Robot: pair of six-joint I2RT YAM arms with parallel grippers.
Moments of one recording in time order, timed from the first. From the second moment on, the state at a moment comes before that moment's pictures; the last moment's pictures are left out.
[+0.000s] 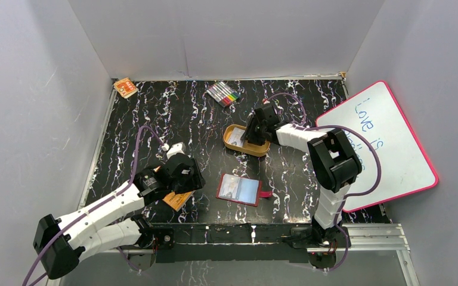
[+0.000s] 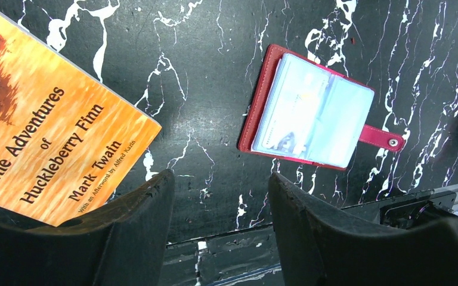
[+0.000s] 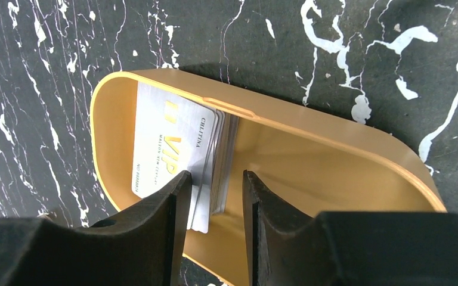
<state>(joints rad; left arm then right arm) -0.85 0.93 0.67 -0.66 -0.22 -0.96 0.52 1.86 1.14 -0.13 -0.06 0.80</state>
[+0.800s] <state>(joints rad) -0.85 0.94 0.67 -0.65 -0.22 -0.97 0.51 1.86 1.12 -0.08 -0.14 0.81</state>
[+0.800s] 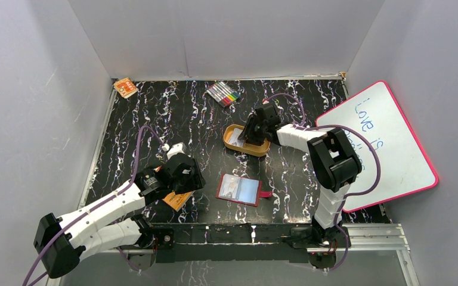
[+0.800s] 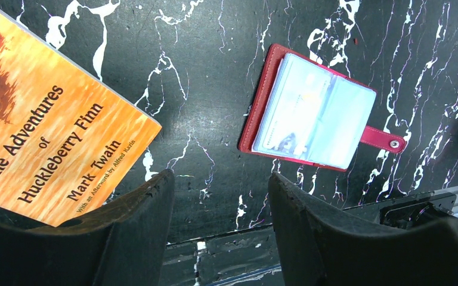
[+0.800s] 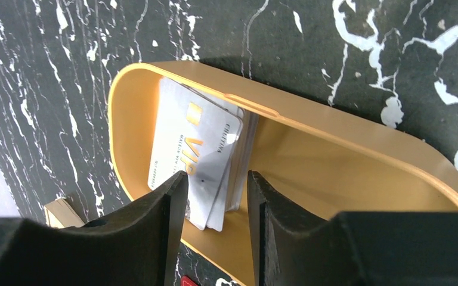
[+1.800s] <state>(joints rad) -0.85 0.95 0.67 -0.65 -0.22 -0.98 0.48 1.81 1.06 -0.06 -0.17 0.81</state>
